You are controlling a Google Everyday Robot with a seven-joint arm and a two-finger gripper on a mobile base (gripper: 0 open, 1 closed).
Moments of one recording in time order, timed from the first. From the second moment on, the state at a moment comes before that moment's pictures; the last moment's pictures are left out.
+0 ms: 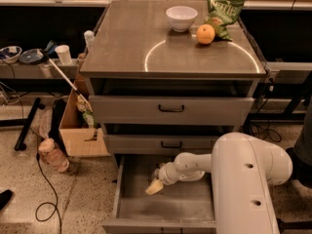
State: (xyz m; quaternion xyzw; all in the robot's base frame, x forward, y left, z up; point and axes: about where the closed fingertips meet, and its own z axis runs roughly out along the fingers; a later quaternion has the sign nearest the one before) arm 0.600 -0.007 0.241 -0.48 0.82 0.21 0.24
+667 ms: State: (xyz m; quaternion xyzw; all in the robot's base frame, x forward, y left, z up) arm 0.600 -0.007 0.241 -0.48 0.82 0.21 0.24
